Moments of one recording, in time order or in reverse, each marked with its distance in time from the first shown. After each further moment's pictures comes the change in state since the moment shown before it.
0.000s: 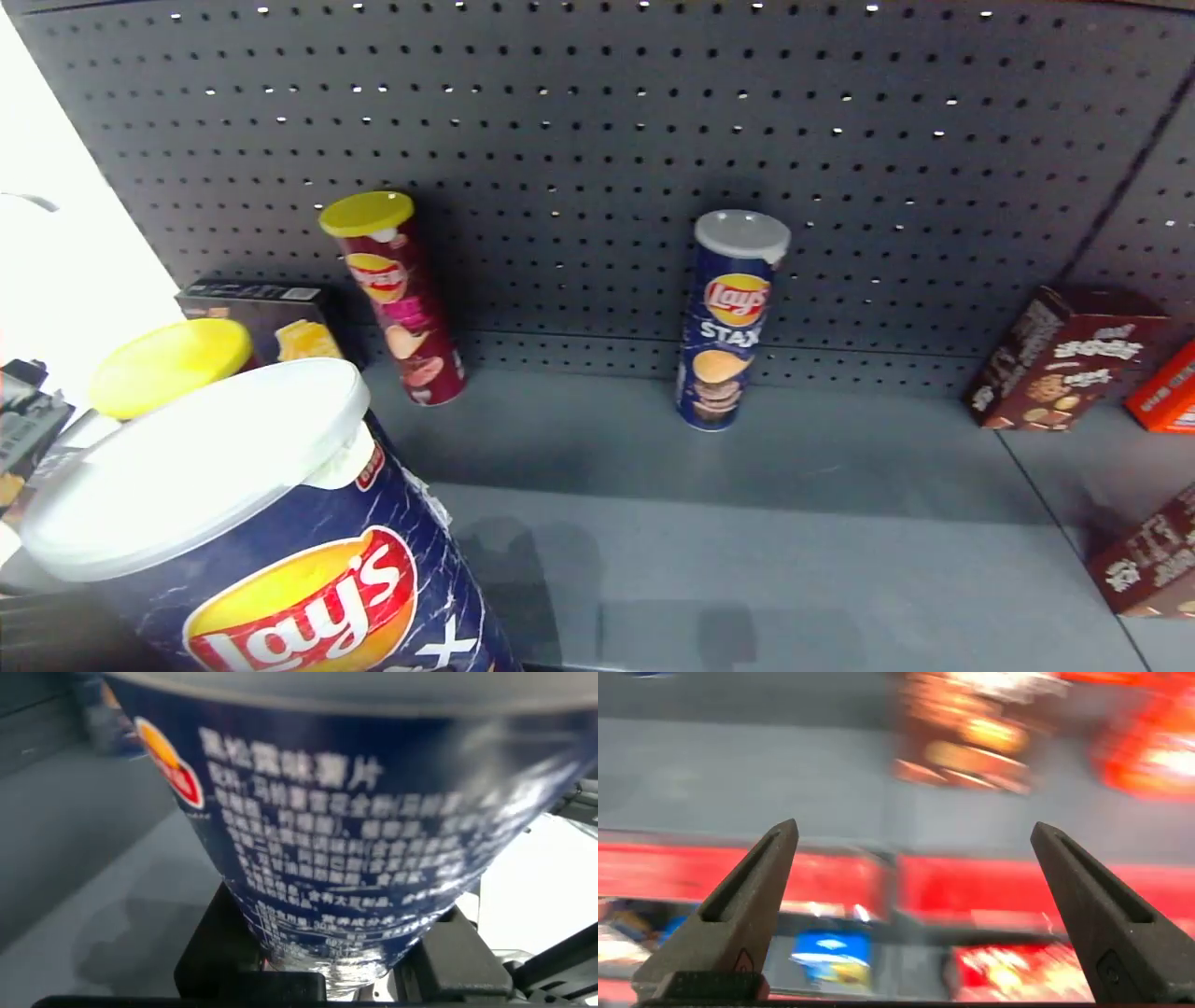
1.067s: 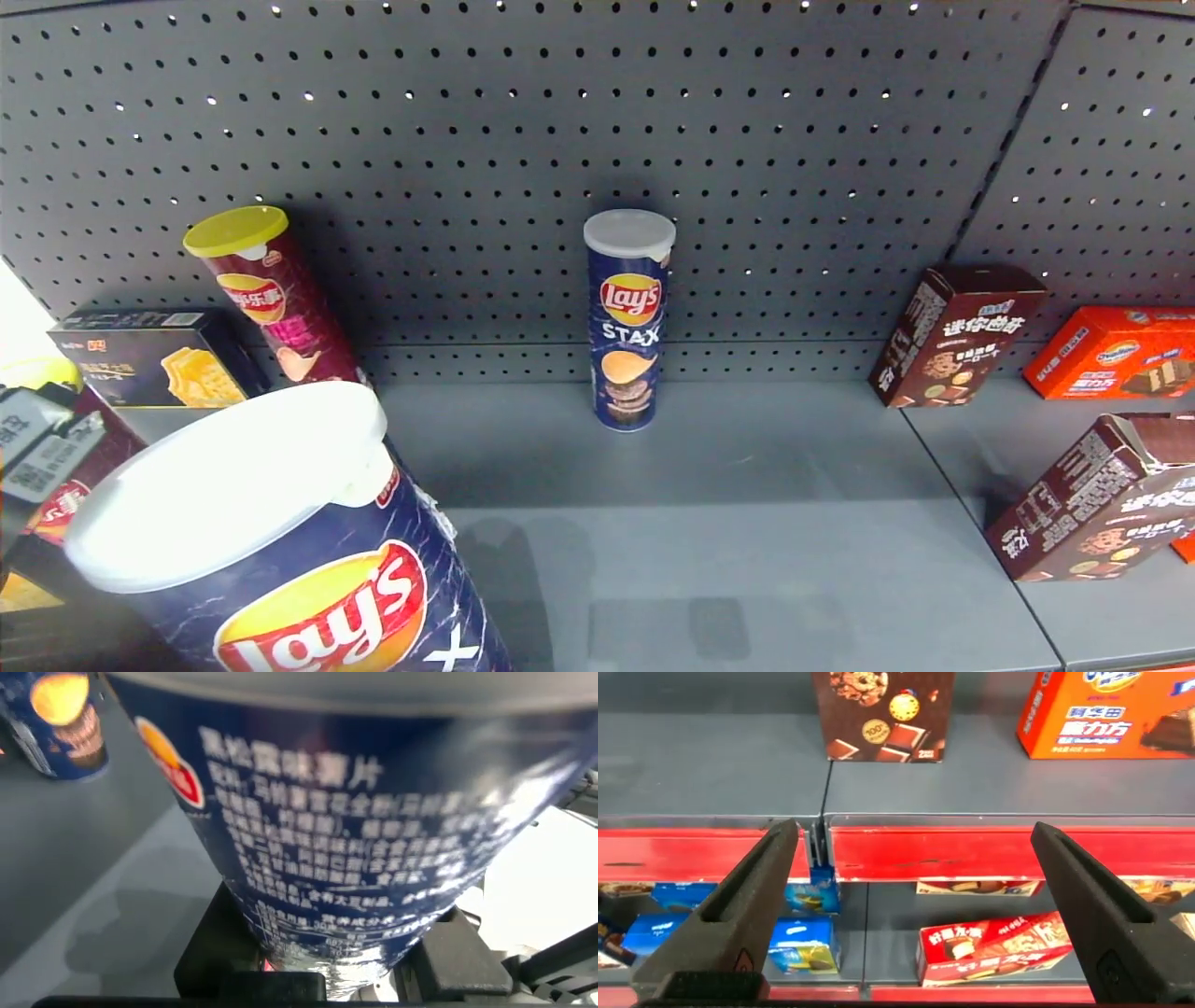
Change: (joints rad) left arm 0.009 0.002 0.024 -0.003 0.002 0.003; right arm 0.002 0.003 0.000 0.002 0.004 -0.005
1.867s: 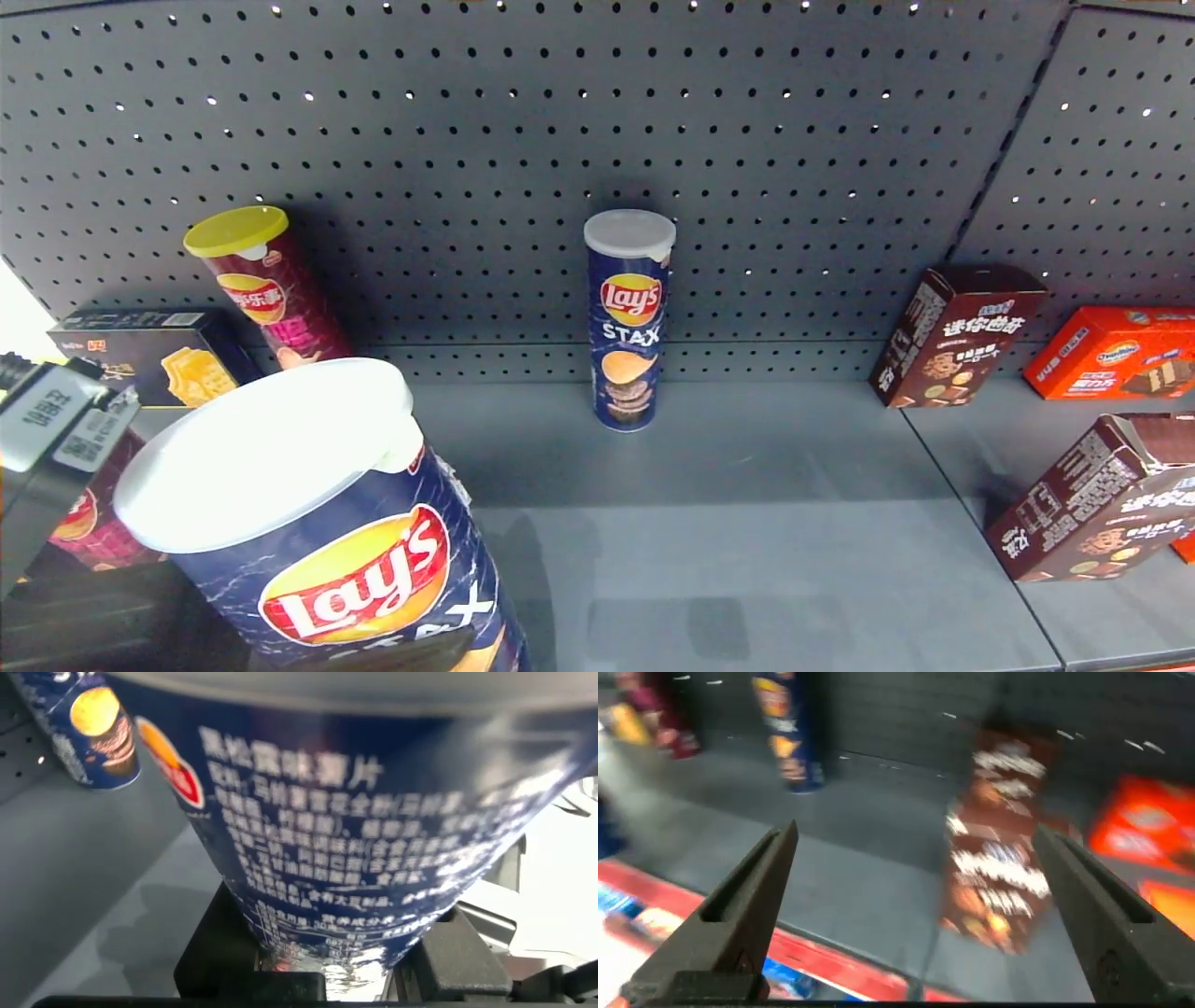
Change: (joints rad) left arm 0.016 0.035 -0.025 0.003 0.036 0.058; right arm 0.081 0.397 -0.535 0.028 0.304 -0.018
